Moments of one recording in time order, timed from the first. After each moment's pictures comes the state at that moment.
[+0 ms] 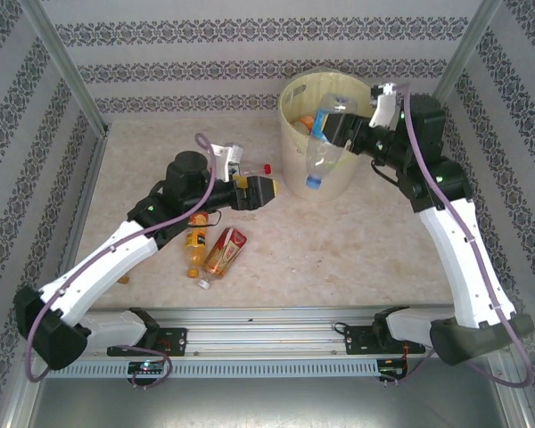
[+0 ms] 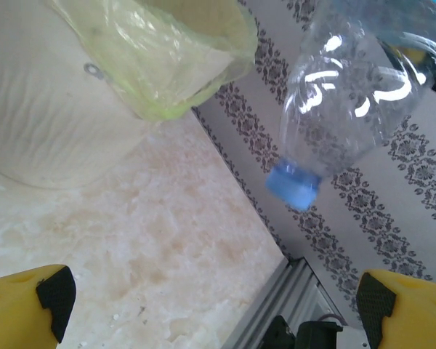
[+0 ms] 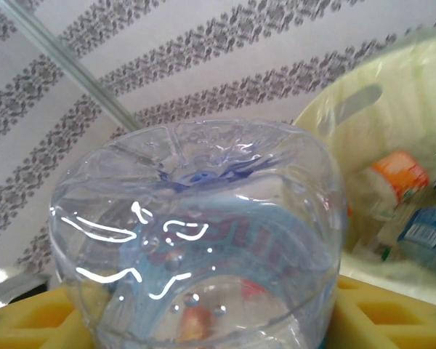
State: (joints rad) left arm -0.61 1.19 1.14 -0.25 0.38 -0.63; right arm 0.25 1.26 1.62 -0.64 -0.38 0.48
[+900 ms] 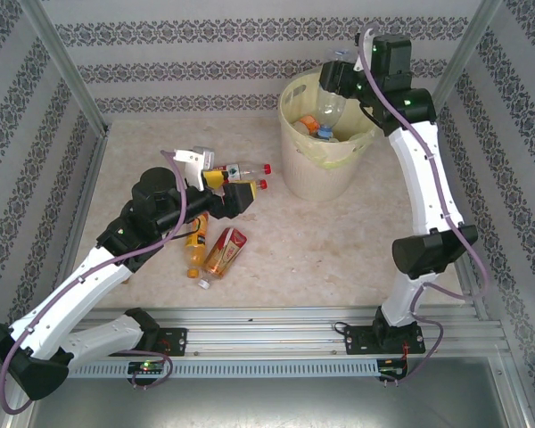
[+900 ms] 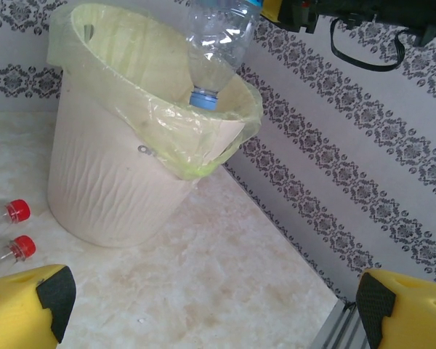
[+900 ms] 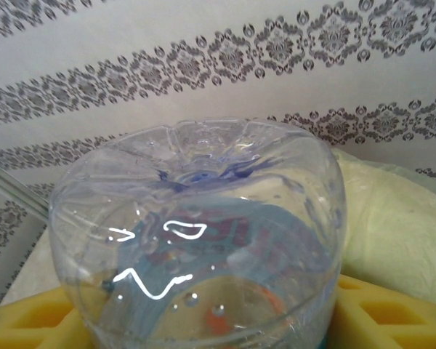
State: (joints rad) left arm -0.61 0.99 1.07 -0.26 0.21 -0.47; right arm 0.20 1.84 2.26 -0.81 -0.15 0.31
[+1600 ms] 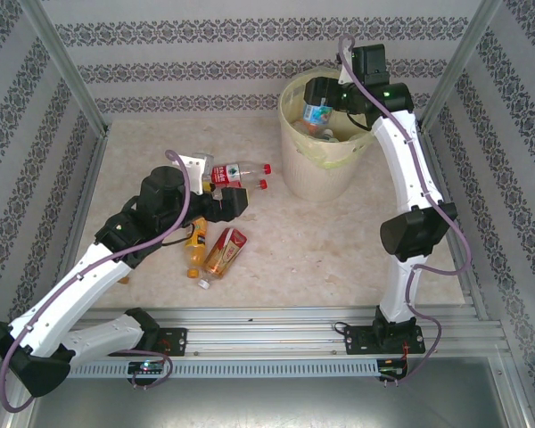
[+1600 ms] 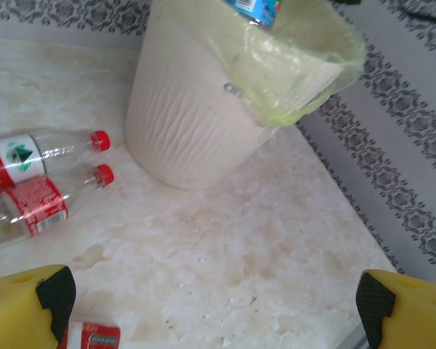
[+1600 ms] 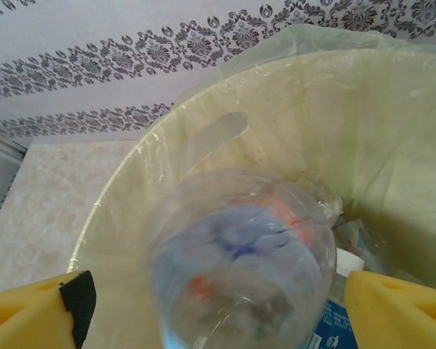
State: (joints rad) left arm -0.61 1.02 1.13 -0.53 0.08 -0.47; right arm 0.20 2.00 2.35 -0.96 -0.21 0.31
